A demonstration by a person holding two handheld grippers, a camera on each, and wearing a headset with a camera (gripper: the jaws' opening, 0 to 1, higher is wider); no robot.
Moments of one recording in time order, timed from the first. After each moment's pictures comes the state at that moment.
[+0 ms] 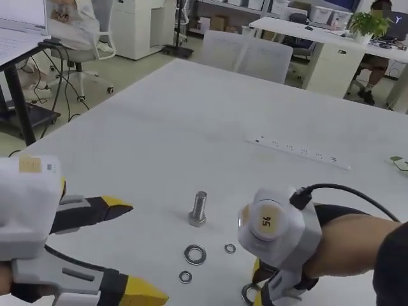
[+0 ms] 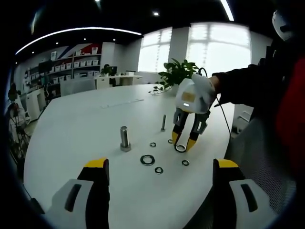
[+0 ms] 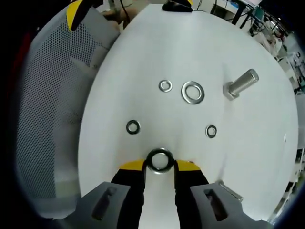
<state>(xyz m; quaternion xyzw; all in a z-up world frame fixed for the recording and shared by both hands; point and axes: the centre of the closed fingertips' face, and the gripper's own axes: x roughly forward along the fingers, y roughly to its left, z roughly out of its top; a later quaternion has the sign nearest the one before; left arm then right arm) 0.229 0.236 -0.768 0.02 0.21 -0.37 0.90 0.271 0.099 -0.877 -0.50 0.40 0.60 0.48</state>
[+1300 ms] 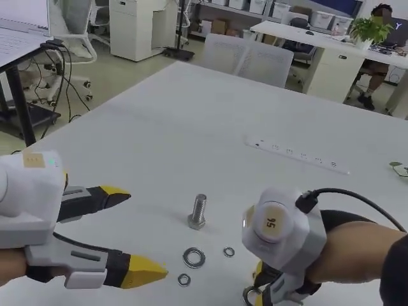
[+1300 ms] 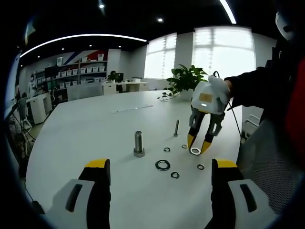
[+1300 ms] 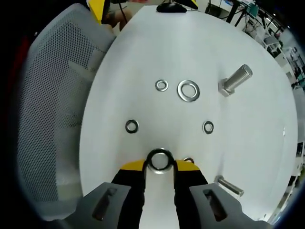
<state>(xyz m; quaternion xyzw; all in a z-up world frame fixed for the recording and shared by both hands) 0.254 0.255 -0.776 0.01 0.18 -0.35 0.92 0.273 0.096 -0.871 -0.49 0.41 0.59 0.50</state>
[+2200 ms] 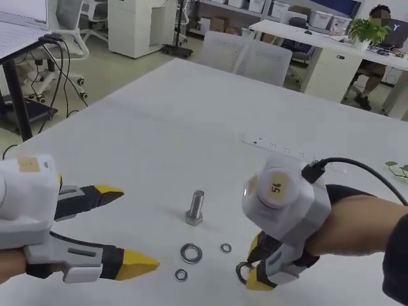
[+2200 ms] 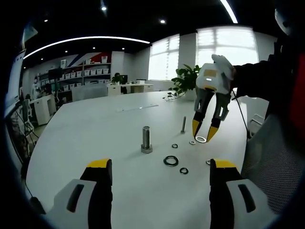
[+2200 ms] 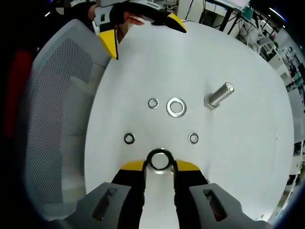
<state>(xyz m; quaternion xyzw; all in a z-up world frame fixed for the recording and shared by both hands) 0.260 0.268 -0.792 0.02 0.17 -0.33 0.93 0.283 0.115 -0.840 -0.48 0.39 0.60 0.52</state>
